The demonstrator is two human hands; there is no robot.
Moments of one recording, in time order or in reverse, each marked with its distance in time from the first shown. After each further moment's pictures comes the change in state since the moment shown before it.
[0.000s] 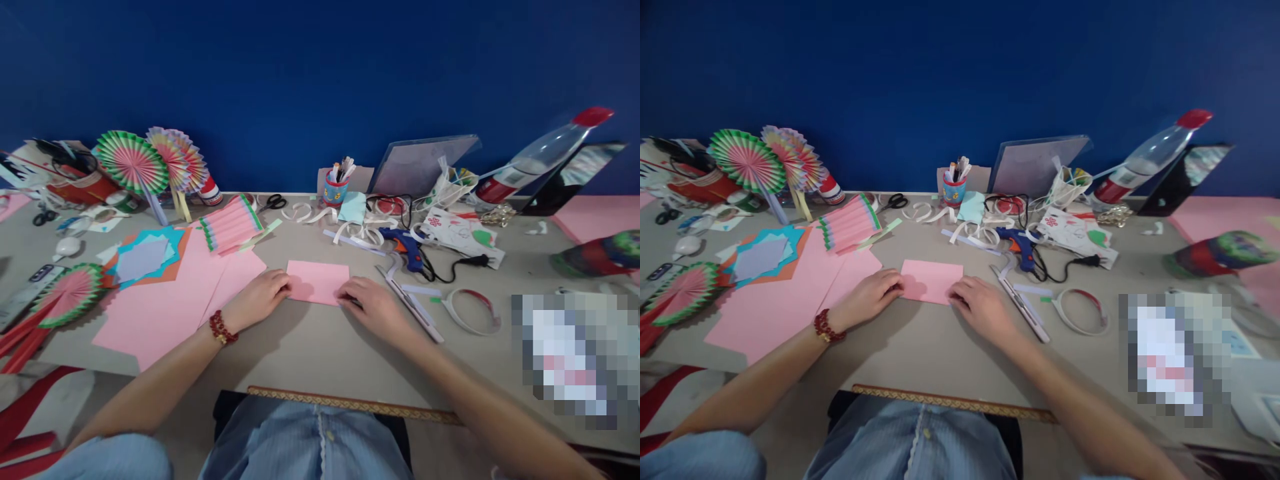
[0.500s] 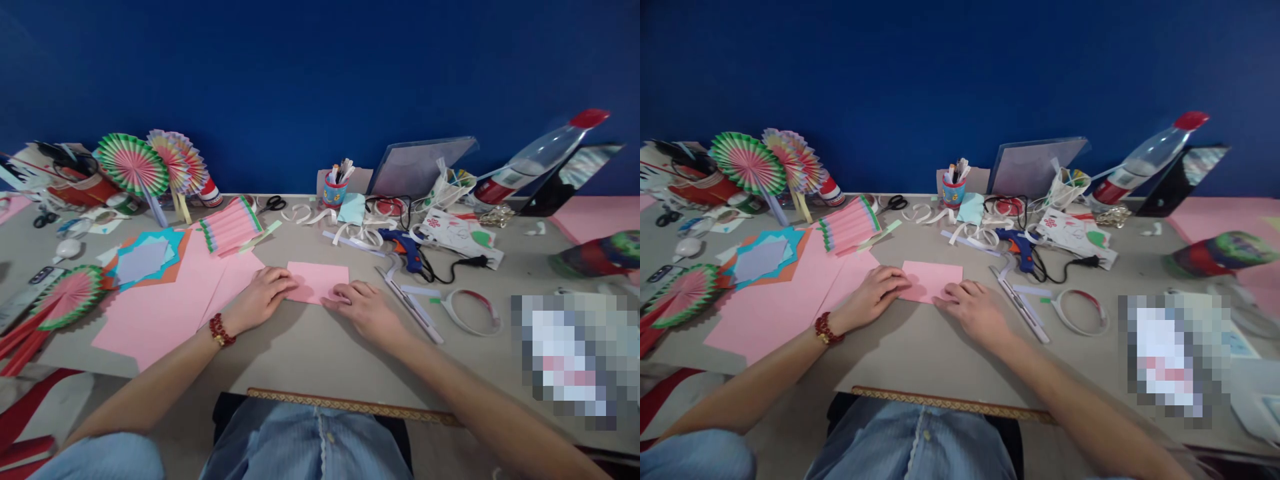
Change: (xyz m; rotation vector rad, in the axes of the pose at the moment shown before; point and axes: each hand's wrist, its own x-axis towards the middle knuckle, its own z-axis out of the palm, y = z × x) left_hand -0.006 -0.006 0.006 0.039 0.096 0.058; right_hand -0.006 -0.001 0.009 -0.368 -0.090 -0.196
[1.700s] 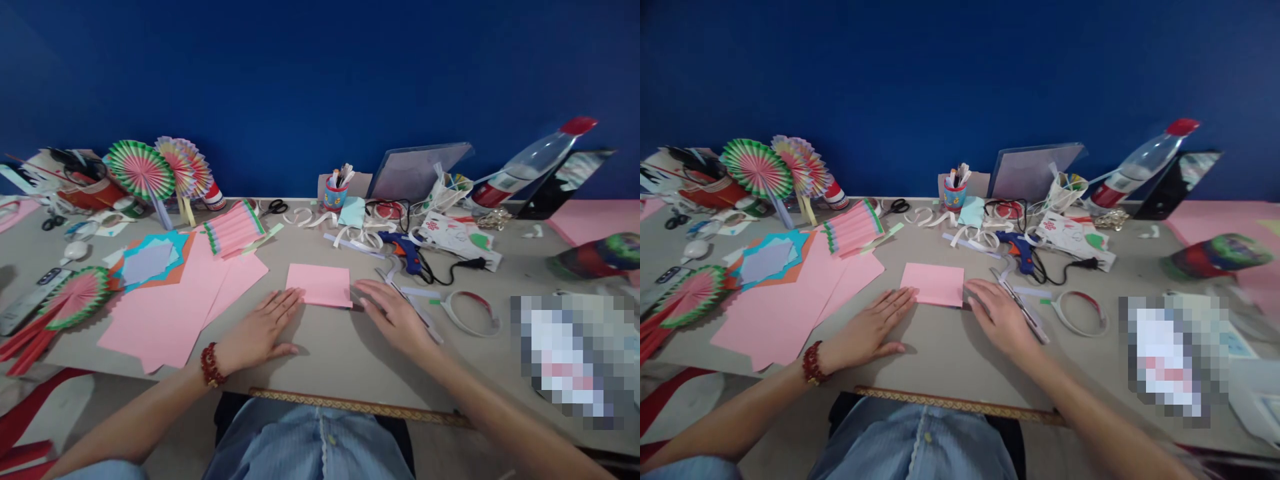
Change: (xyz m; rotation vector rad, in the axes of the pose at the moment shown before) left_hand -0.044 0.025 0.013 0.294 -0.170 0.190; right_hand -0.029 0.005 -0.020 0.286 0.257 0.248
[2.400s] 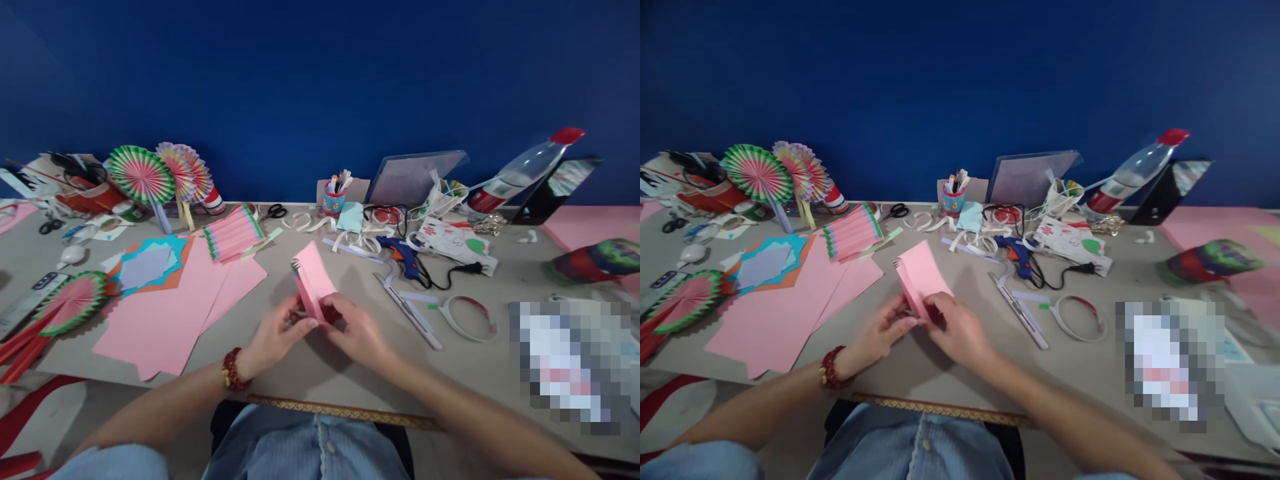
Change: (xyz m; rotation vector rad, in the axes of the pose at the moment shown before) left_hand 0.037 0.037 -0.010 -1.033 0.346 -0.373; right_hand 0.030 -0.061 0.026 0.354 -0.074 0.089
